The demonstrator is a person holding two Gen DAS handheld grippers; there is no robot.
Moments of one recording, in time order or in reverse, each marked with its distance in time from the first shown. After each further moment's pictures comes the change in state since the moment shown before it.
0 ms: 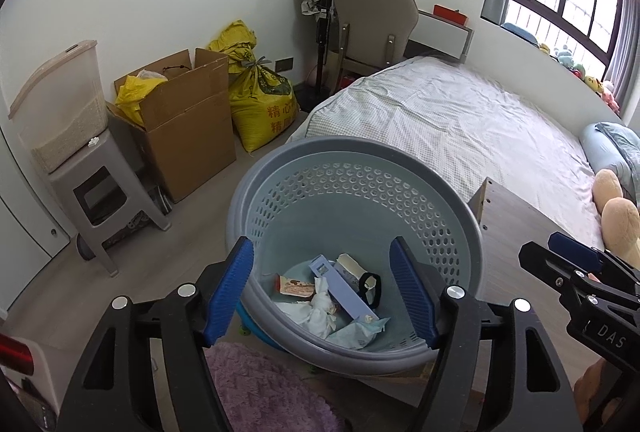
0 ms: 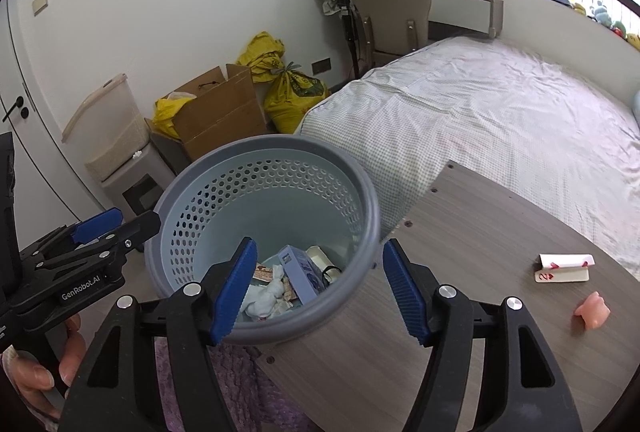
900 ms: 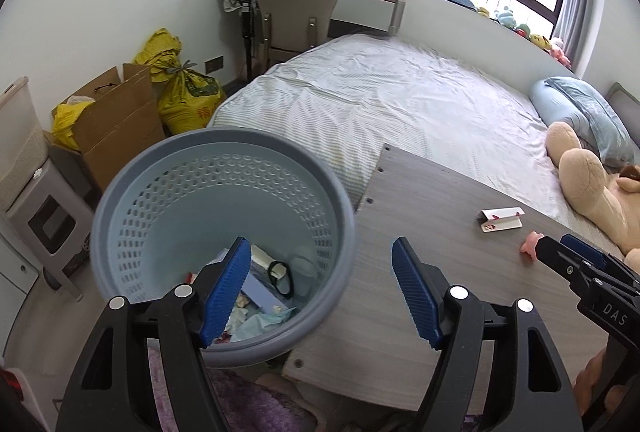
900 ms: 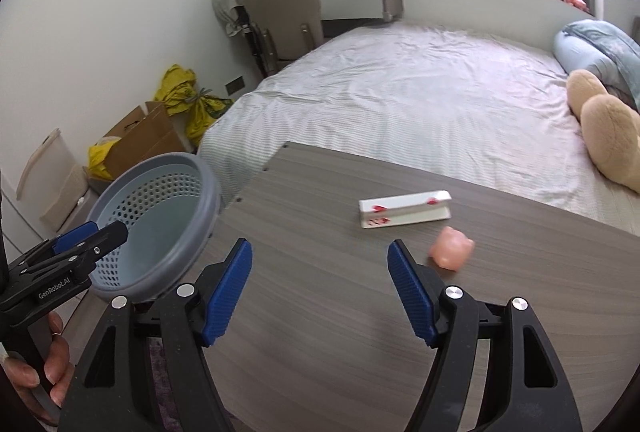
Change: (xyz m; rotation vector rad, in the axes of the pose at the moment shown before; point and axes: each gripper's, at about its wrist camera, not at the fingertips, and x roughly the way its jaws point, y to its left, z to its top) left arm 0.003 -0.124 -0.017 0.157 0.043 -0.154; right arm -0.065 -0.130 -0.049 0.222 -0.041 -0.200
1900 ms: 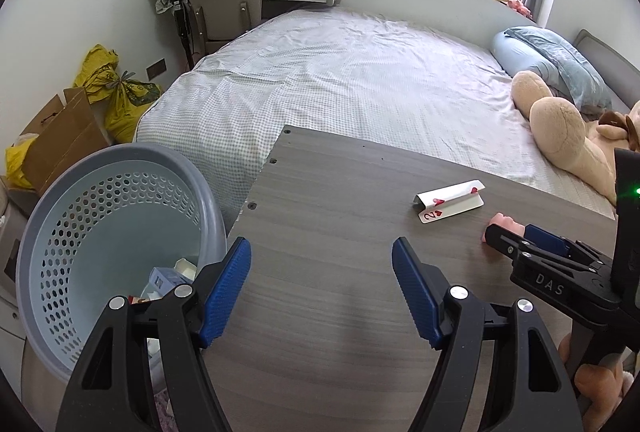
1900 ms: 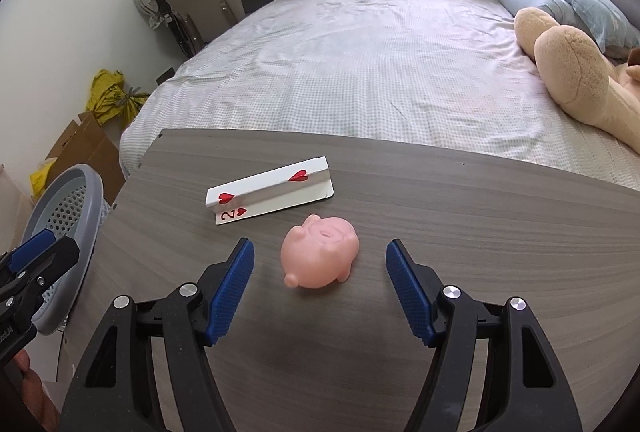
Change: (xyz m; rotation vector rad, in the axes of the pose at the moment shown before) left arm 0.058 -0.093 0.009 0.153 0.078 -0.090; right arm 0.059 -0.091 -0.004 0.147 0.105 -0.153
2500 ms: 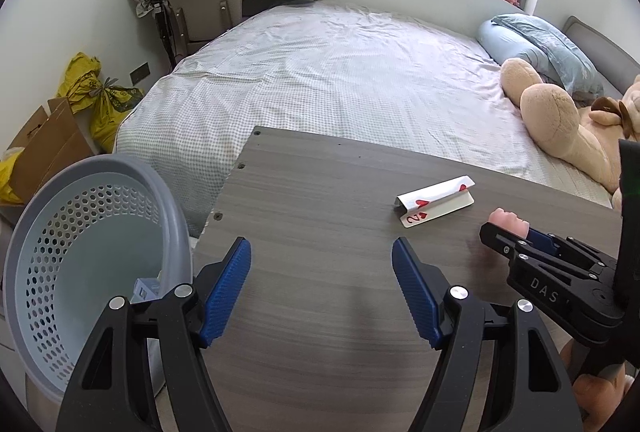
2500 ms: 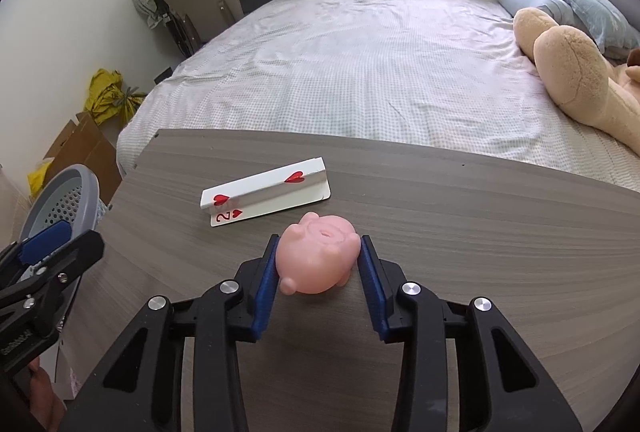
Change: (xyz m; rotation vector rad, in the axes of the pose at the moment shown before) left arm 0.019 -0.024 0.008 0.056 0.015 -0.032; right arm -0.002 -0.003 0.000 0.004 -0.010 0.002
